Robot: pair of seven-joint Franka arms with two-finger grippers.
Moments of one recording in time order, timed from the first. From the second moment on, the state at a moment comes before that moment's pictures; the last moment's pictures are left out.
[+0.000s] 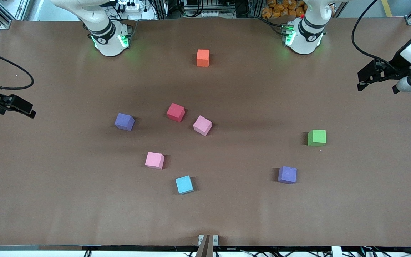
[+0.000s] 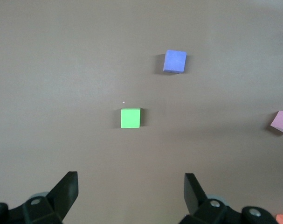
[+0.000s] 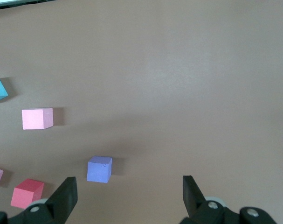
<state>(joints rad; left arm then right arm) 0.07 0.00 -0.20 -1.49 0.01 1.54 -0.04 0.12 0.09 -0.16 -1.53 0.02 1.65 0.11</state>
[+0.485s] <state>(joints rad) 0.04 0.01 -0.20 -1.51 0.00 1.54 -0.05 0.12 0.09 -0.16 -1.53 0.02 1.65 0.11</state>
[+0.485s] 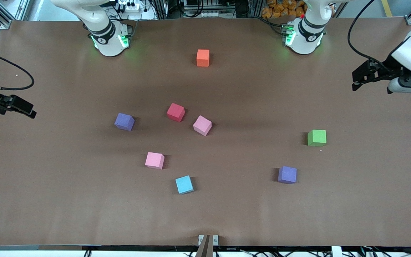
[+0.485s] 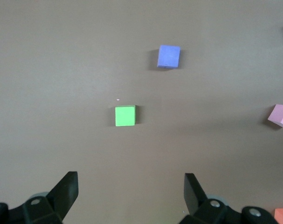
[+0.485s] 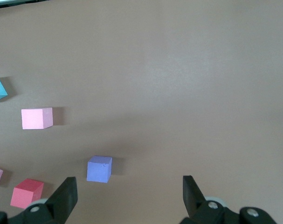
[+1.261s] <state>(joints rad) -0.26 0.24 -0.29 -1.60 -0.08 1.78 -0.77 0.13 0.12 -0.15 -1.56 0.04 1.70 0.11</state>
